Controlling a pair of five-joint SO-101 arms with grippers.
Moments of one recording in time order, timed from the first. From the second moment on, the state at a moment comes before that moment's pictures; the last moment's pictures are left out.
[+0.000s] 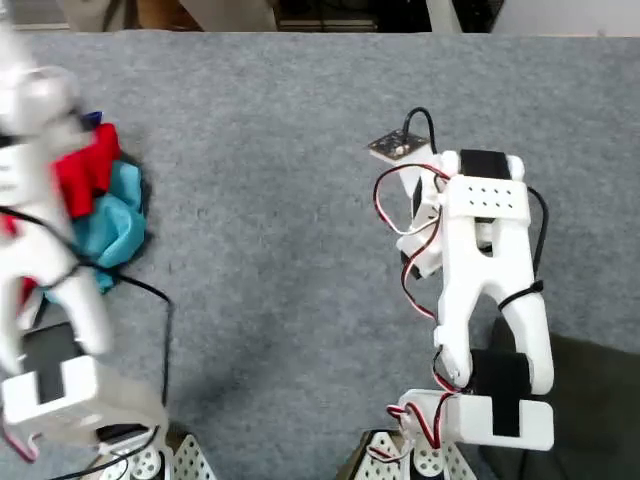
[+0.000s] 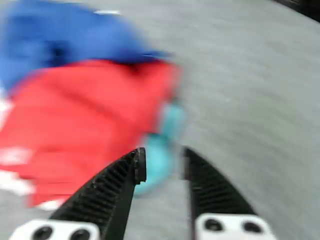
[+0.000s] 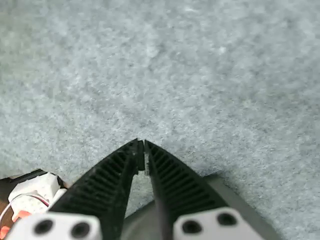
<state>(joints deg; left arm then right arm) -26.5 2.2 -36.9 96.5 -2.5 1.2 -5.1 16.9 90.9 29.8</state>
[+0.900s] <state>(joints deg) -25.4 -1.9 -29.6 92.8 -9.5 1.1 -4.9 20.7 89.8 29.8</state>
